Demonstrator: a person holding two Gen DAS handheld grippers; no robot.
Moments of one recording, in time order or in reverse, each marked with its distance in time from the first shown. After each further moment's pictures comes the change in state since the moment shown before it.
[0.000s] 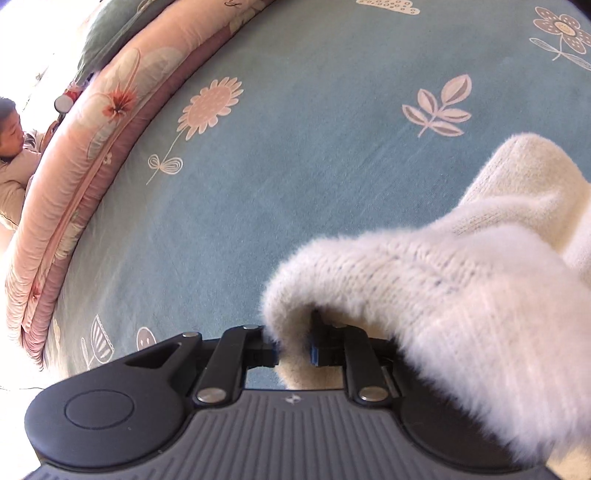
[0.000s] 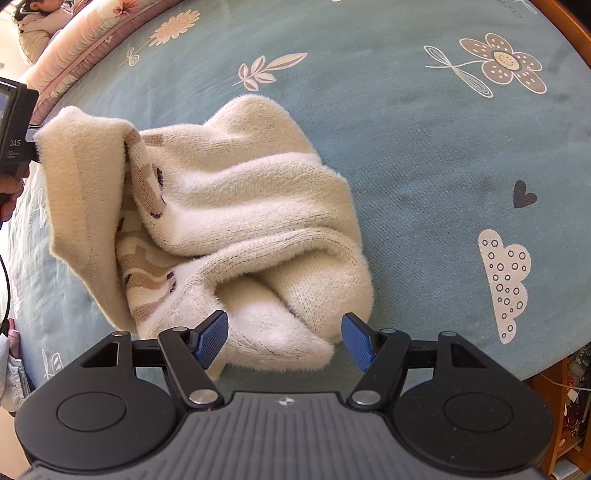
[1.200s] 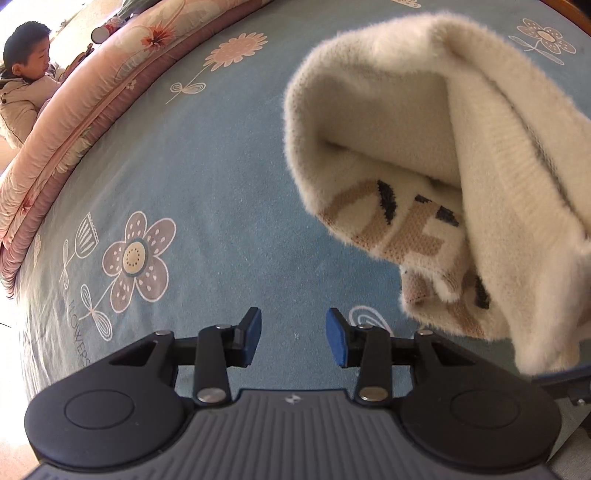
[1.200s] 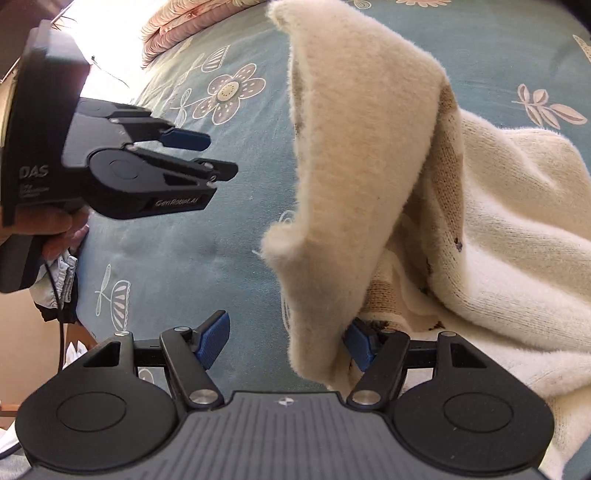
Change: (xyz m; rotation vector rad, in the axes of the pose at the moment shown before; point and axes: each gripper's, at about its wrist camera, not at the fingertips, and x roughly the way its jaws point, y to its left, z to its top) left arm -0.050 0.009 -0.150 -0.151 0.000 -0.095; right arm 0.104 0.191 -0.002 -0.467 0.033 0.237
